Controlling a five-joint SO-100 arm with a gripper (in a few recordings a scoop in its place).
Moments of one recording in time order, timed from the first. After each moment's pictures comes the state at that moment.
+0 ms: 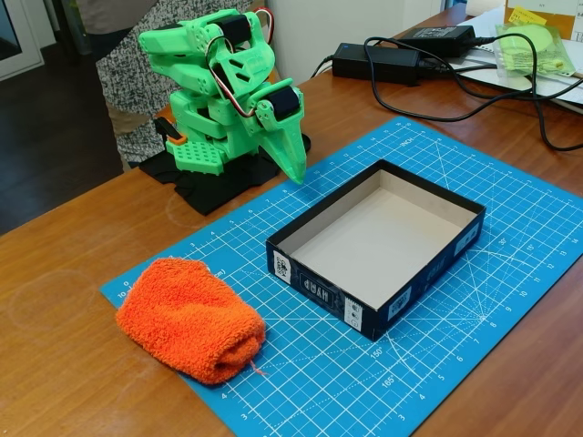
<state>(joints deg) 3.6 192.8 175.3 65.7 1.8</state>
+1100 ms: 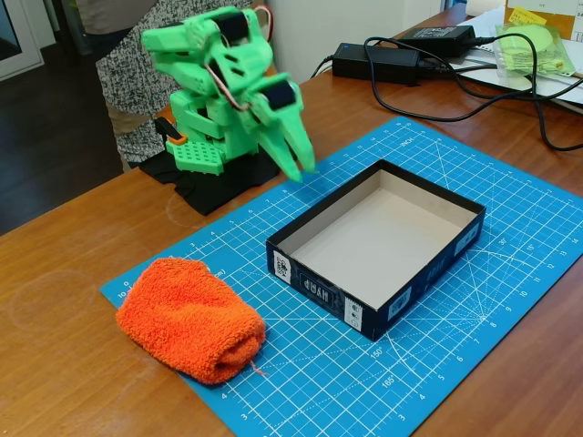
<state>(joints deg) 12.7 190.6 165.0 62.8 1.6</state>
